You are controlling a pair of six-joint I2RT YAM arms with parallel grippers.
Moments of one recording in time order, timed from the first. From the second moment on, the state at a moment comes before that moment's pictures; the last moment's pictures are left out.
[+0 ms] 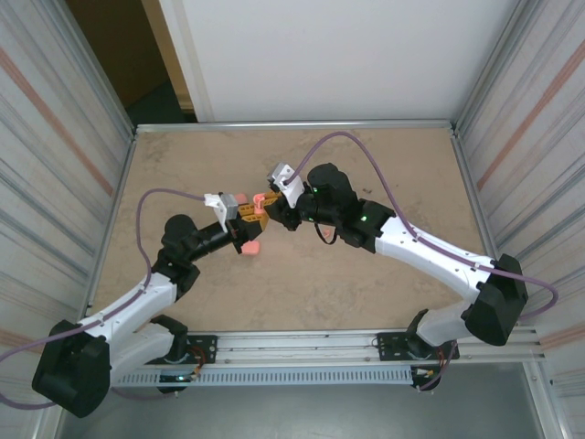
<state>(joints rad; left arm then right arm) -0.45 0.99 0.41 0.65 0.61 -0.21 0.89 1.39 1.20 -0.16 -0.19 -0.06</state>
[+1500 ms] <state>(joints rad) -0.45 0.91 0.42 0.64 0.58 -0.21 0.75 1.18 1.02 -0.15 -0.18 0.04</state>
